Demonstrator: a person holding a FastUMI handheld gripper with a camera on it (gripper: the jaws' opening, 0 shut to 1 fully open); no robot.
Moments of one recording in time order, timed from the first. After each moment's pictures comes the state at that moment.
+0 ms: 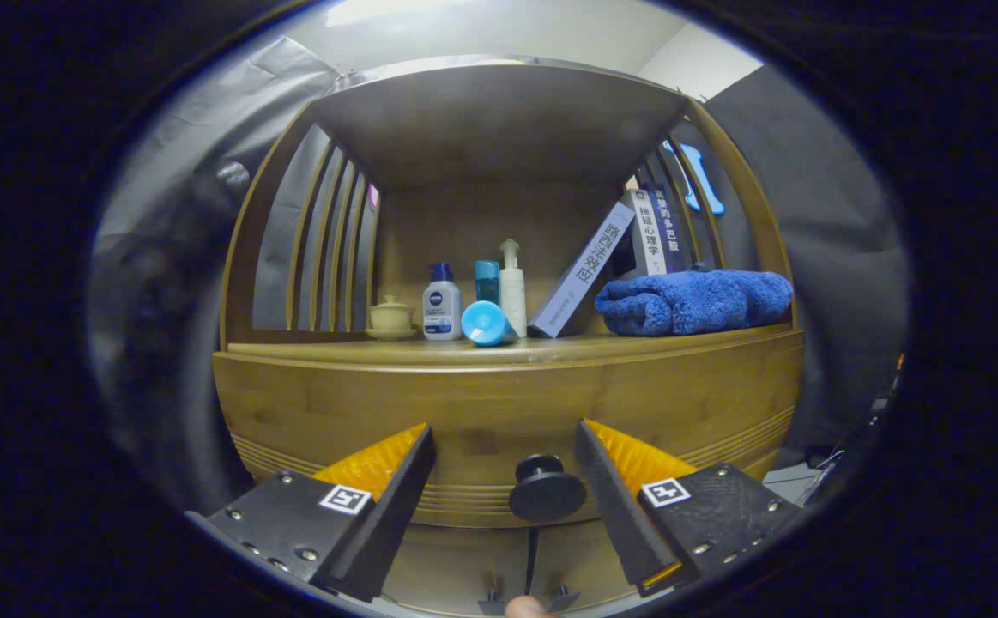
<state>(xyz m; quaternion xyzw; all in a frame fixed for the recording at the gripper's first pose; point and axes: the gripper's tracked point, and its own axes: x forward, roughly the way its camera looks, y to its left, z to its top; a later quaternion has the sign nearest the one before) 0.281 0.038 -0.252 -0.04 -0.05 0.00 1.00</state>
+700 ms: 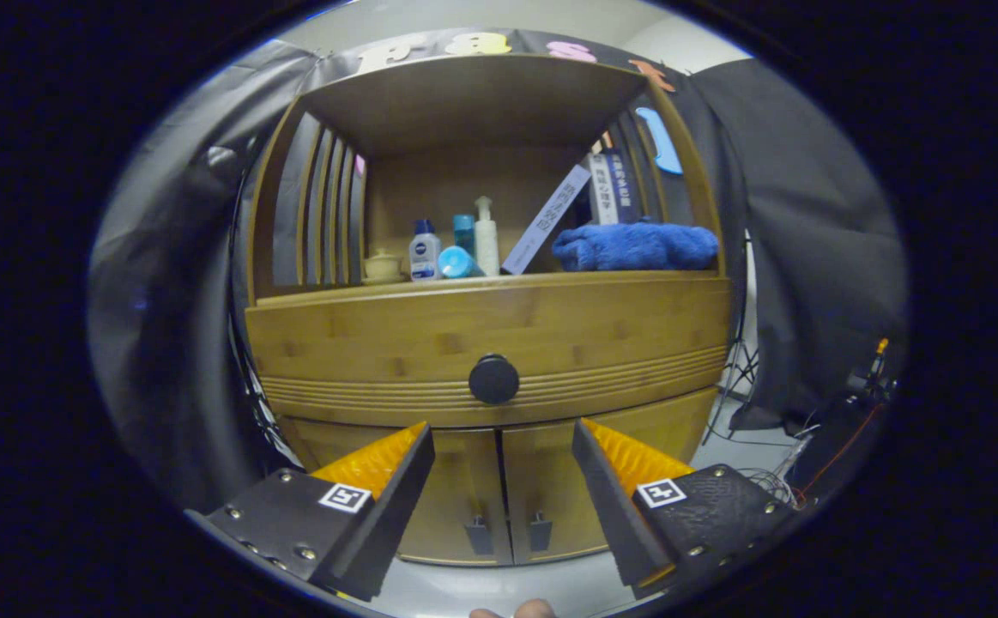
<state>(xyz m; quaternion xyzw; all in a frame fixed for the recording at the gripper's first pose) 0.156 -0.002 -0.272 -0.01 0.03 -0.04 1.00</state>
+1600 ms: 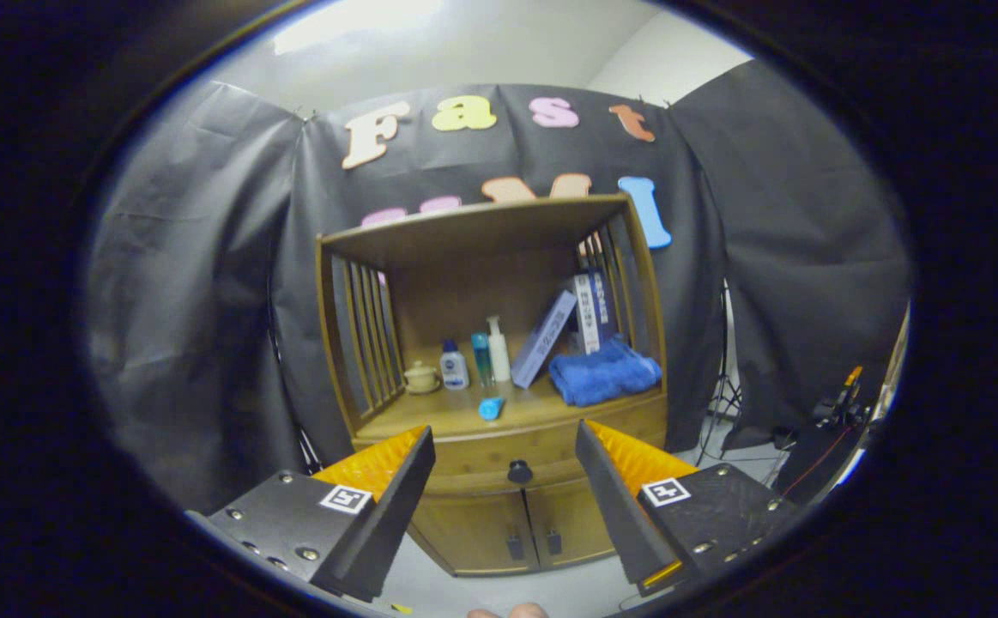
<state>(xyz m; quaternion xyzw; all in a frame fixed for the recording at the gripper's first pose) 0.027 0.037 -0.054 0.03 -0.04 -0.02 1.00</state>
